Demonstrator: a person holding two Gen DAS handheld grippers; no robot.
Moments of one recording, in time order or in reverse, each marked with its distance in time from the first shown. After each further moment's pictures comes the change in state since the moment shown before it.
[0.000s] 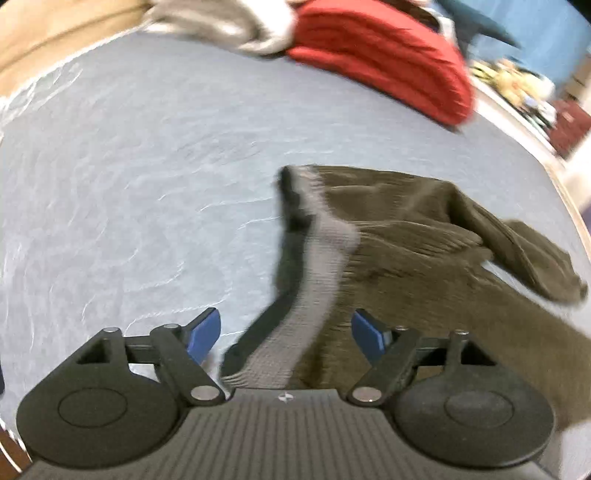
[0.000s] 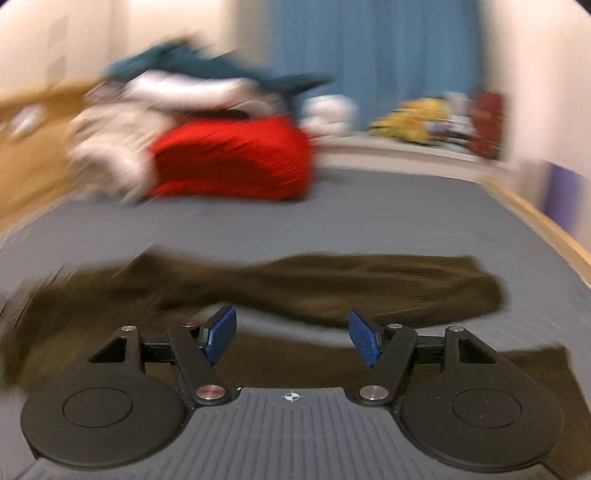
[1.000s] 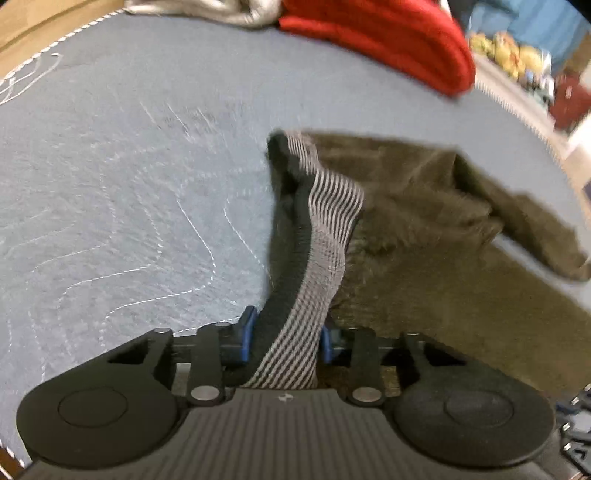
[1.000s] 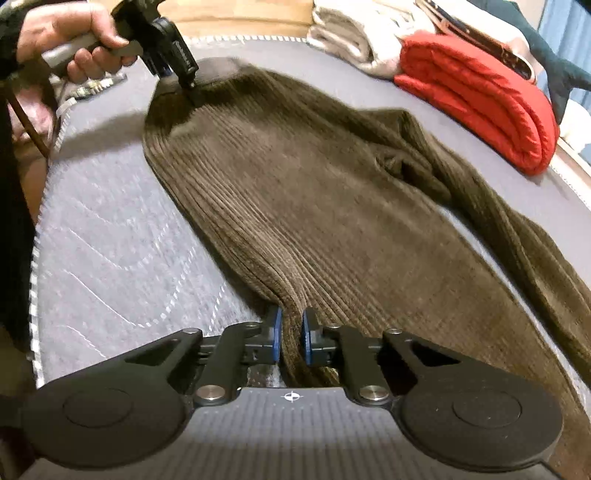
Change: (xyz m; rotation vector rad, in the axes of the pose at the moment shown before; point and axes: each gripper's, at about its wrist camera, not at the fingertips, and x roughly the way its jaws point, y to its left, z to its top) left arm 0.019 -0.005 -0.002 0.051 0.044 -0.030; right arm 0.015 0.085 -0.046 -0.484 0.231 0.467
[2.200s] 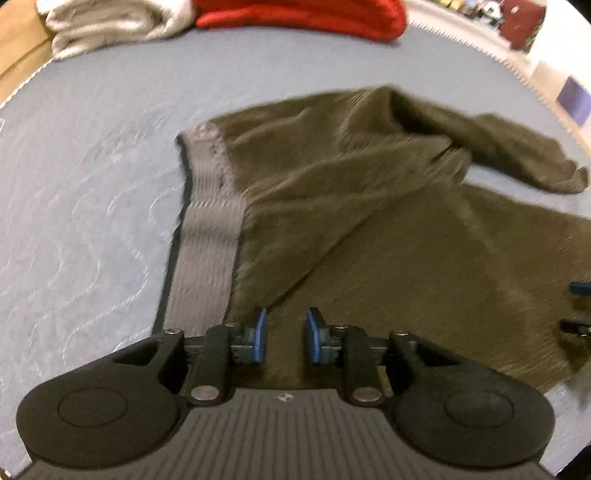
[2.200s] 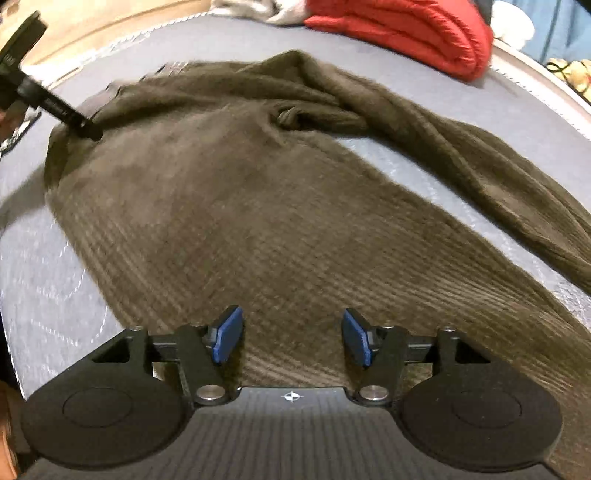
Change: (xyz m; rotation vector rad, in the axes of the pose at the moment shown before) left arm 0.037 -0.068 -0.017 0.294 0.029 0.015; right arm 0.007 -0.062 0.013 0.315 0.146 -0.115
